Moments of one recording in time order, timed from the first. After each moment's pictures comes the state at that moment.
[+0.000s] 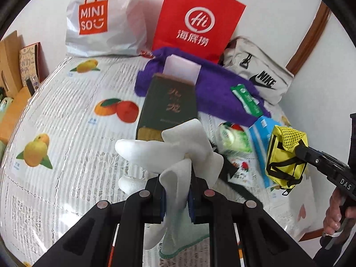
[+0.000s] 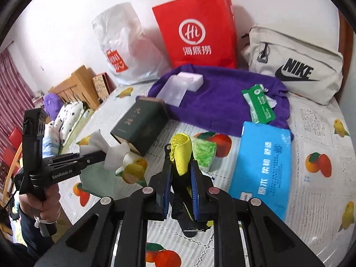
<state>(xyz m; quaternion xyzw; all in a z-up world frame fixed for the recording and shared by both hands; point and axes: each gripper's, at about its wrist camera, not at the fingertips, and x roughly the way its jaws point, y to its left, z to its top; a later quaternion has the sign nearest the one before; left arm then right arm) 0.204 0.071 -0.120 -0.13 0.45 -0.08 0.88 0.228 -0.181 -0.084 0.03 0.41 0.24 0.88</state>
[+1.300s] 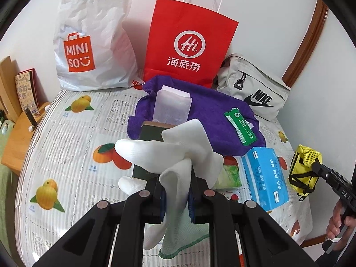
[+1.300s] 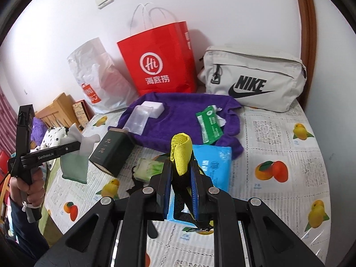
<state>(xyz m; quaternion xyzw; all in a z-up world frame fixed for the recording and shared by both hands) 0.256 0.063 -0.065 -0.10 0.43 -0.08 0.89 0.233 -0.261 -0.048 0.06 0.38 0.15 0.91</state>
